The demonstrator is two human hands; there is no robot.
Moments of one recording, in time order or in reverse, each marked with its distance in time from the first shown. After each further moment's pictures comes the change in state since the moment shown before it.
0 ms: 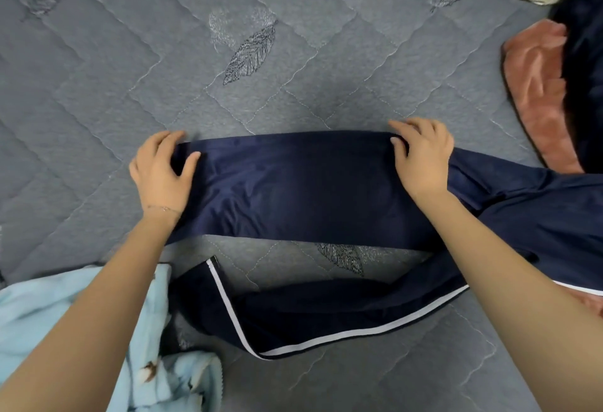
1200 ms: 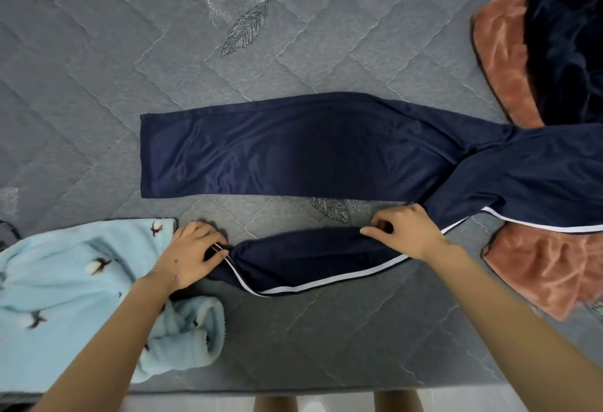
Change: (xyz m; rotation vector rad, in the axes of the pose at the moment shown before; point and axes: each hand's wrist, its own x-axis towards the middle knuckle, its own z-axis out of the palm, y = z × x) left_hand -0.173 -0.049 -0.028 0.237 -0.781 0.381; right_hand -0.170 0.036 -0.024 -0.085 -0.725 -0.129
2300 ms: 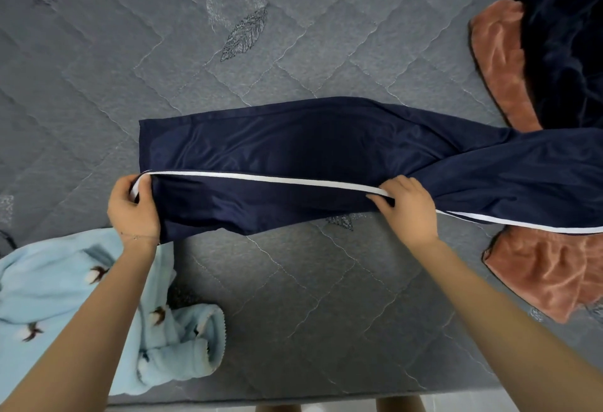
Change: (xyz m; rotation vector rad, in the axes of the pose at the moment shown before) left_hand 0.036 -0.027 -0.055 -0.761 0.972 -0.599; right_hand 0.016 -0.027 -0.015 0.076 0.590 0.063
